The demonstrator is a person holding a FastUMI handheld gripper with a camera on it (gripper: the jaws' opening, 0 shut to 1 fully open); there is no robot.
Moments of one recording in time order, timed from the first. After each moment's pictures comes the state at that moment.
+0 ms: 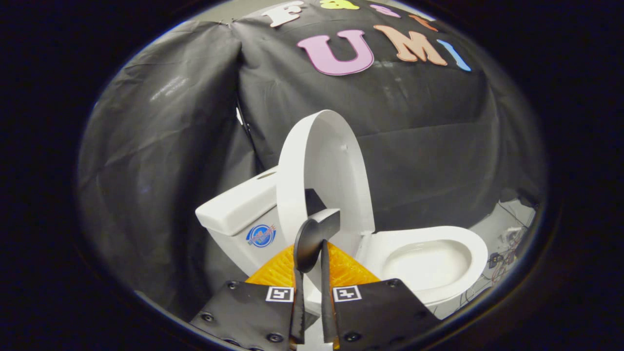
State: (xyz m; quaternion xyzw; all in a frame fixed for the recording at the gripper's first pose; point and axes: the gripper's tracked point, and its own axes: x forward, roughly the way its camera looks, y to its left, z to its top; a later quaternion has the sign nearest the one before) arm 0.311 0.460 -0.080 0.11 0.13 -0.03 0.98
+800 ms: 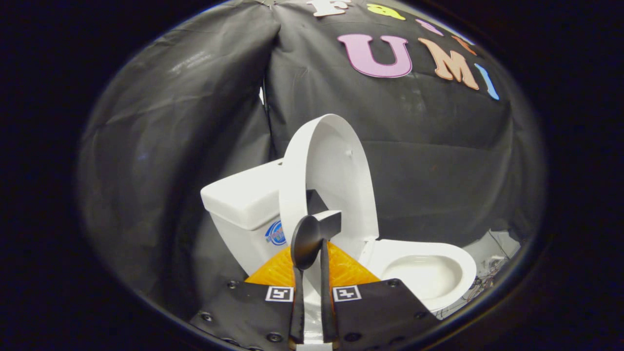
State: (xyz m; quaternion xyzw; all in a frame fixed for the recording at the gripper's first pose) arm 0.331 0.500 -0.084 0.02 0.15 -0.01 0.99
